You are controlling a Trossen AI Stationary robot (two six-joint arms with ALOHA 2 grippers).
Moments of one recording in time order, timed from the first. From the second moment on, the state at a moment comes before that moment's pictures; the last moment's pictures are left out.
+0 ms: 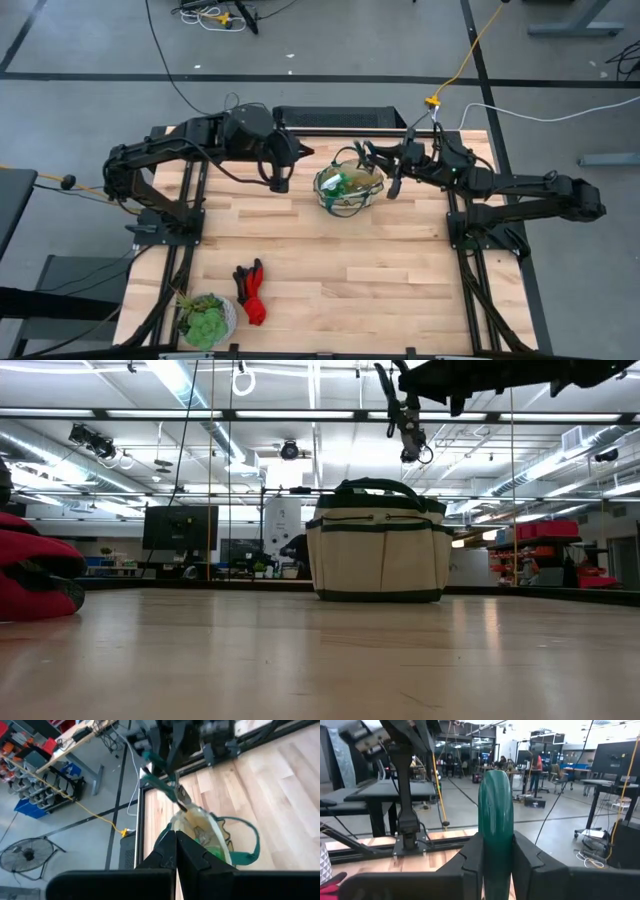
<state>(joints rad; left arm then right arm) 0.10 1.48 1.82 -0.83 -0.20 0.48 -0.22 0.95 0.66 0.36 0.07 -0.07</state>
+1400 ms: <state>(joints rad) 0.24 1.11 1.30 -0.54 0.10 0.37 -0.24 1.11 0.42 0.82 0.11 -0.14</state>
